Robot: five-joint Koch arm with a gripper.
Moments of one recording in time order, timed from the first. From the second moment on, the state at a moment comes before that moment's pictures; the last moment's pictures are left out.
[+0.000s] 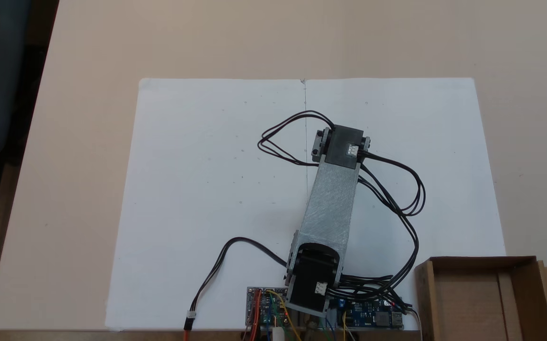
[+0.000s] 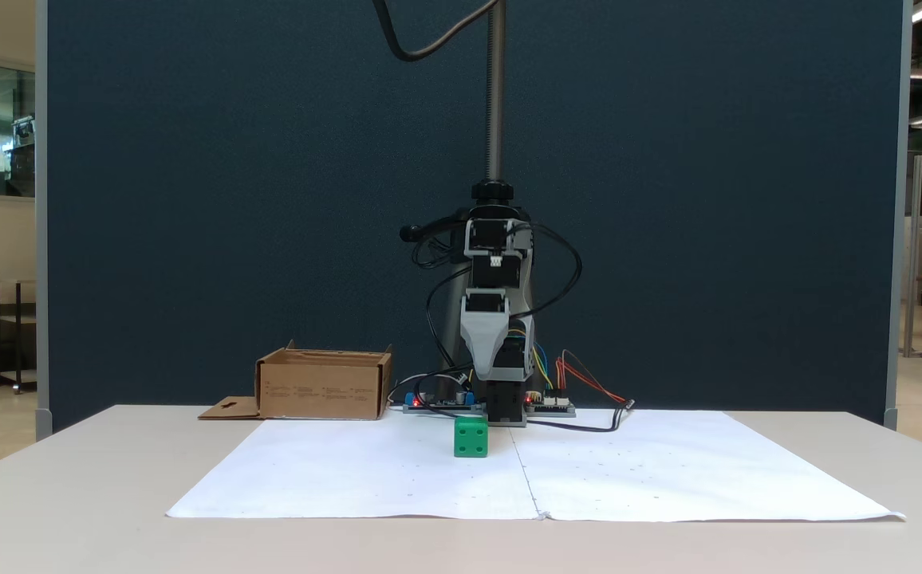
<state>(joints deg) 14.0 114.8 115.2 54.6 -14.2</state>
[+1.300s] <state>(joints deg) 16.0 107.8 121.2 44.6 -14.5</state>
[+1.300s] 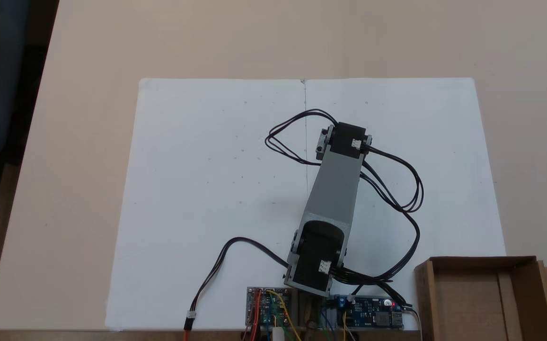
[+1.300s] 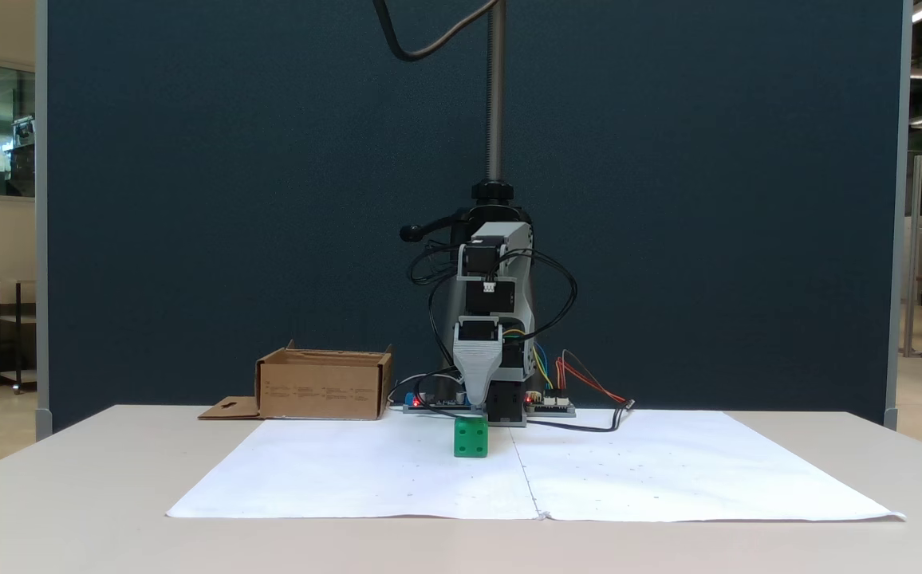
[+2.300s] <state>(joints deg) 16.7 100.4 123.0 37.4 -19.1</state>
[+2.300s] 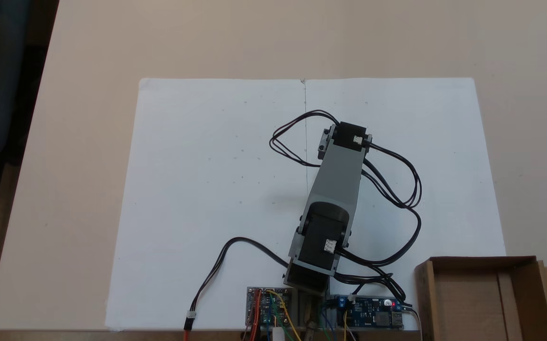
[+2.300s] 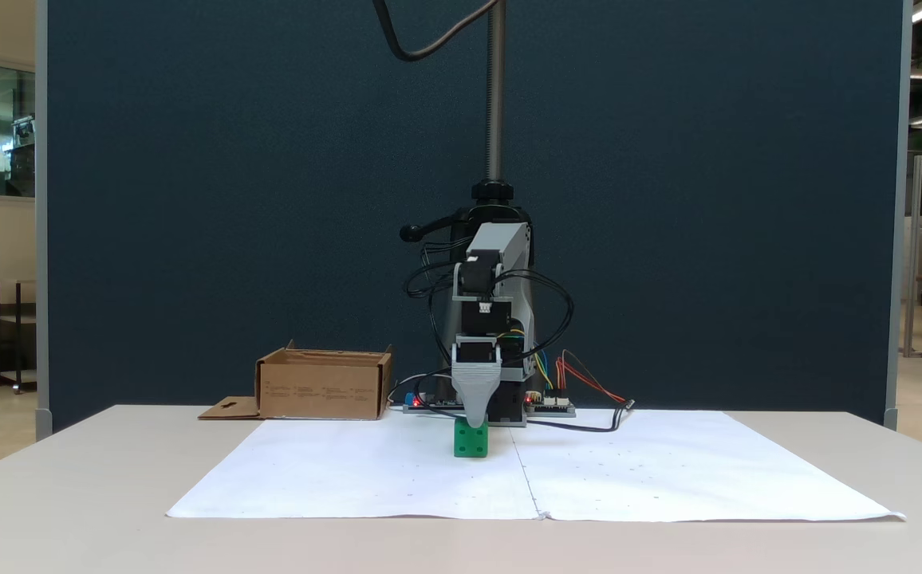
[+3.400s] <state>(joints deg) 19.0 92.7 124.0 34.0 -20.3</state>
